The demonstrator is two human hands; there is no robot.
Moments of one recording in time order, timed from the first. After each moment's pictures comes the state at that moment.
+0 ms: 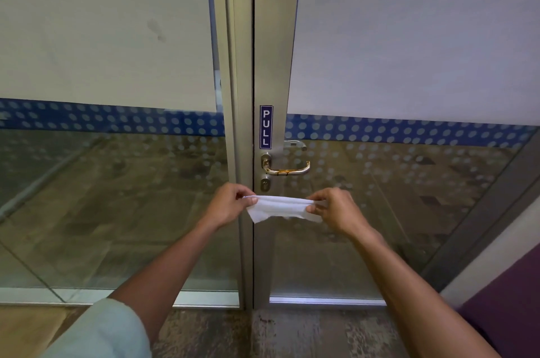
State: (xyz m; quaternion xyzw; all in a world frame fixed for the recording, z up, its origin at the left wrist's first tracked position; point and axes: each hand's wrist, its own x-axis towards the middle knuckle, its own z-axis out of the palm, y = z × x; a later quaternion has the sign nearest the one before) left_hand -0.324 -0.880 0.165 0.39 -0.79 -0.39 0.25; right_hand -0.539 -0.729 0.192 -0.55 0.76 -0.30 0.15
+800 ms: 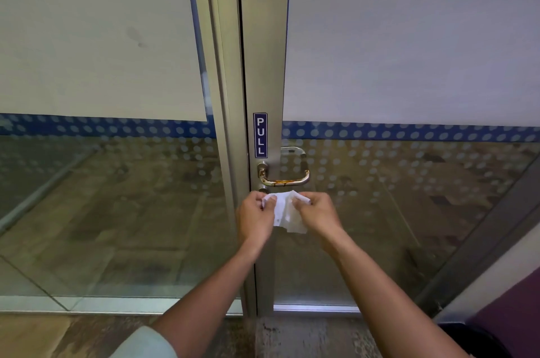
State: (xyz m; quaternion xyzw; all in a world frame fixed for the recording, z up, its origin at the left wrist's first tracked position) left_hand -0.408 -0.847 0.155 0.51 -0.63 -0.43 0.40; right_hand -0.530 -0.788 0.171 -0.34 0.75 -0.48 0.30
